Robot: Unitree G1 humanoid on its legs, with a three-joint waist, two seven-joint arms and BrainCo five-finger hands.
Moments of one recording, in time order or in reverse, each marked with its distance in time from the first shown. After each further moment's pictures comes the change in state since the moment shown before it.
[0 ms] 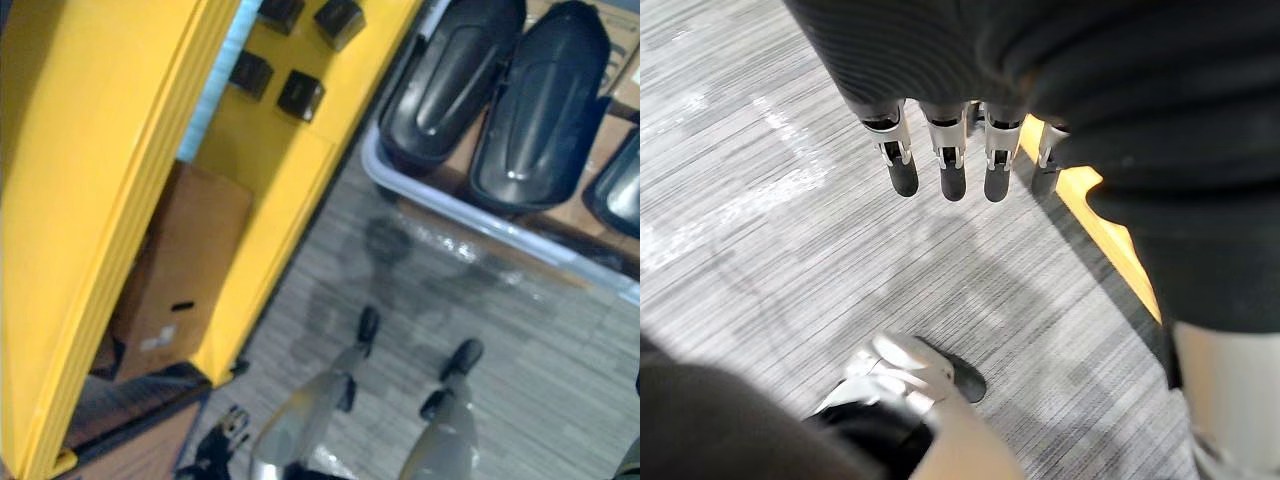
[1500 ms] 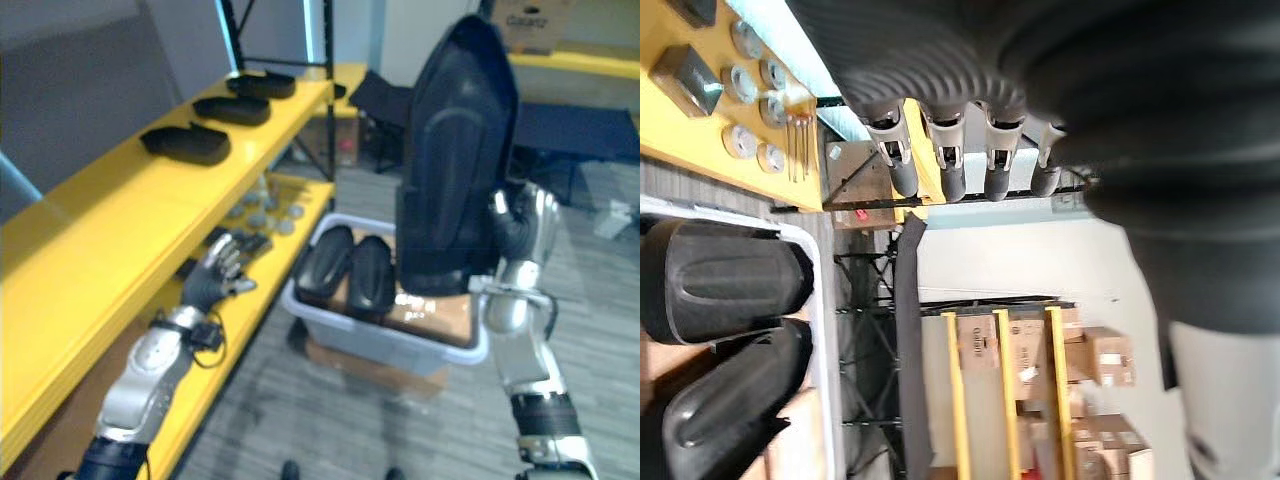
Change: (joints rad) left arm -0.338 0.176 0.009 -0.877 0.309 0.319 0.035; right arm 0.750 0.603 -0.141 -1.084 -0.024 -0.443 -0.306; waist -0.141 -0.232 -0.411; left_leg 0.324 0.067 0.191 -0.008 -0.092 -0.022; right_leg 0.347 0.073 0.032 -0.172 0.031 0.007
